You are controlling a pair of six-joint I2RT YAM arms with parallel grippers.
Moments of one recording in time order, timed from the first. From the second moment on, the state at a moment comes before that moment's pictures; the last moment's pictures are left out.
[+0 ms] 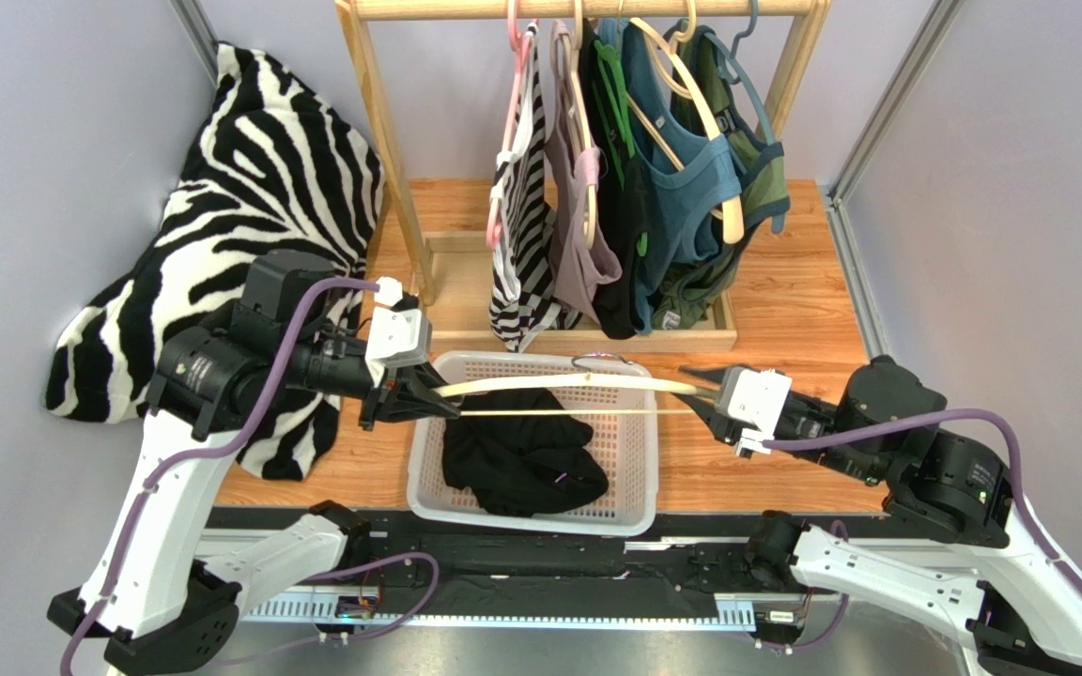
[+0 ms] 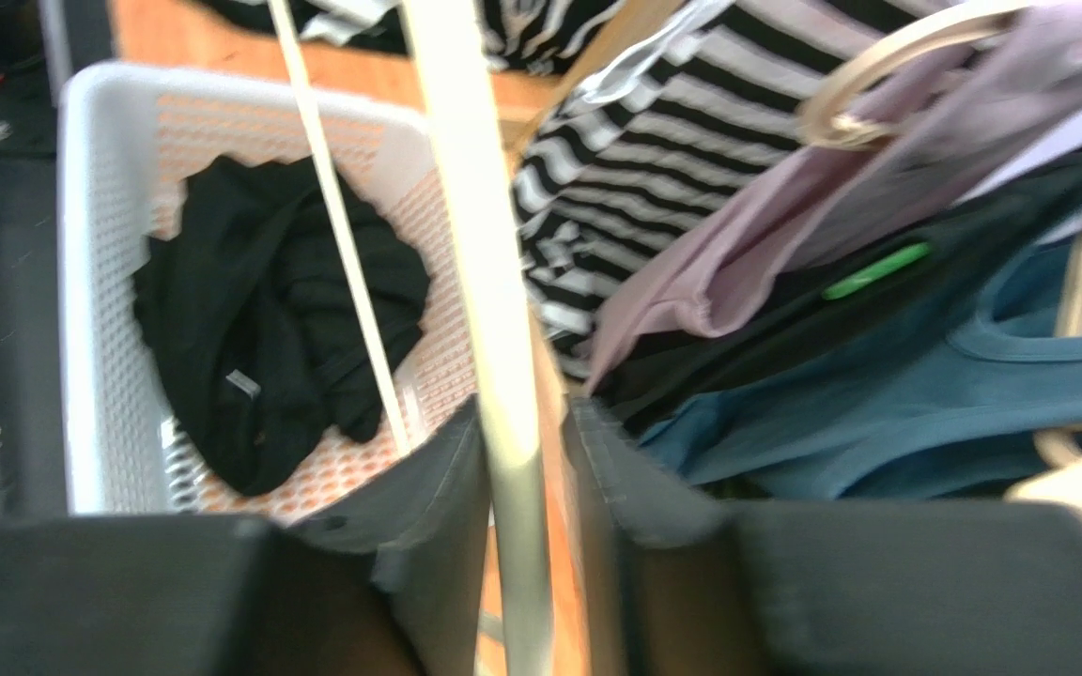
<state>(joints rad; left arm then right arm) -0.47 1.00 1.55 -1.32 0.99 0.65 1.00 0.61 1.18 -0.78 -0.09 -0.56</state>
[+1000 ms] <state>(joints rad) -0.36 0.67 1.81 -0.99 0.15 0.33 1.00 0.59 1.26 -0.59 0.28 -0.38</state>
